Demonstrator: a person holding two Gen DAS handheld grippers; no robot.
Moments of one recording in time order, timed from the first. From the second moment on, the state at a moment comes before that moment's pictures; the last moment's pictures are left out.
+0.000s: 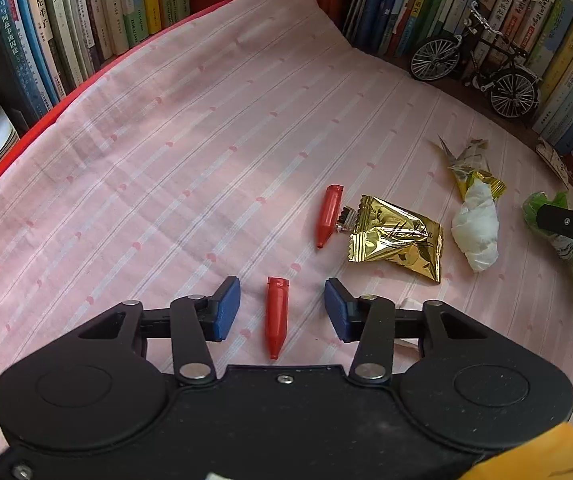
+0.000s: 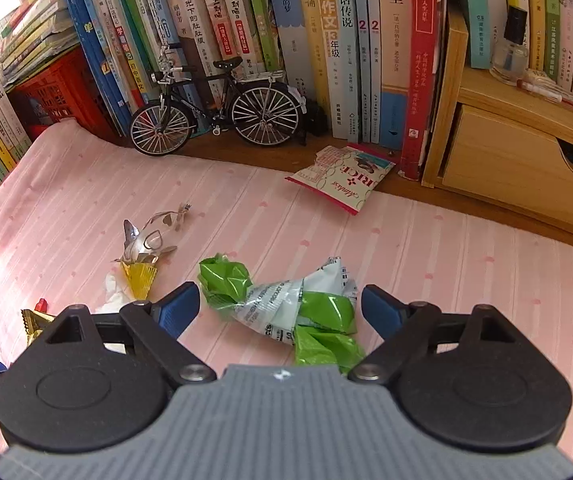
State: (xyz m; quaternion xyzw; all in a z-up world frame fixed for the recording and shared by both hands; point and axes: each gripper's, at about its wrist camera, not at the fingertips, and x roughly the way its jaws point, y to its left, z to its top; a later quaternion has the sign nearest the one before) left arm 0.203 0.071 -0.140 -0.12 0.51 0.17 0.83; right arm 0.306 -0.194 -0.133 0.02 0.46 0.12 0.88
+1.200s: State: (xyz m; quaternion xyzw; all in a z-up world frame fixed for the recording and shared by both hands) left arm 0.129 0.042 -0.068 -0.13 0.46 0.13 0.87; right arm 0.223 -0.209 -0.091 0.10 0.46 0.14 0.87
